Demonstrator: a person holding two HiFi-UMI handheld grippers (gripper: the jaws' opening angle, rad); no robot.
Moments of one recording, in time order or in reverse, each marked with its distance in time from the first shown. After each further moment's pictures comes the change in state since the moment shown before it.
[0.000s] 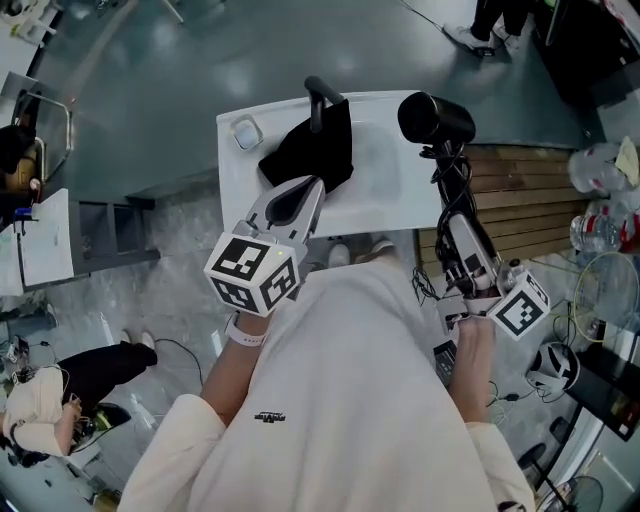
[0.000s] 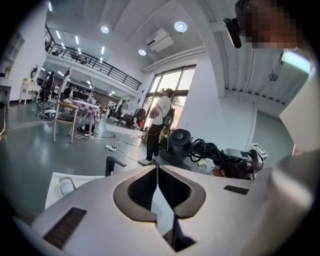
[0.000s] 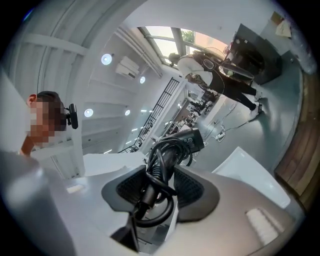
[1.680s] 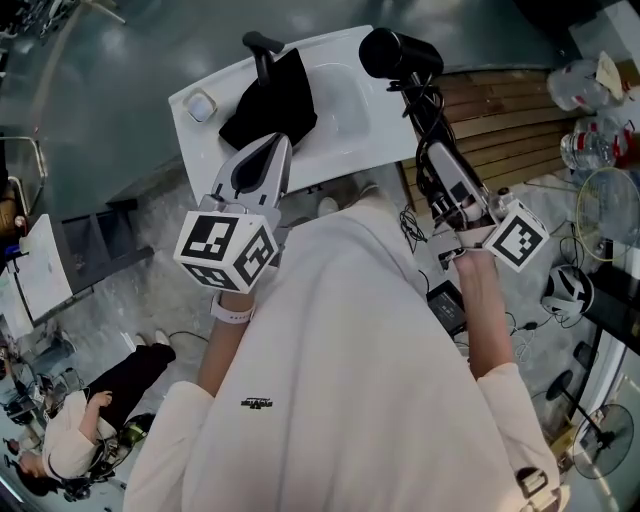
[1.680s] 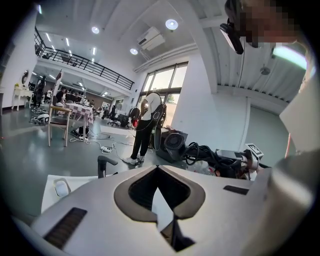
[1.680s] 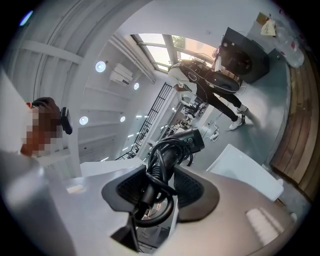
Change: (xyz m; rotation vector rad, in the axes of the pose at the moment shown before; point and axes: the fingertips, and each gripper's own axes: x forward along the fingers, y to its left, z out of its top) left arm 0.004 -0.016 -0.016 0.062 0.027 -0.046; right arm -0.021 -0.028 -0.016 0.067 -0.049 -0.050
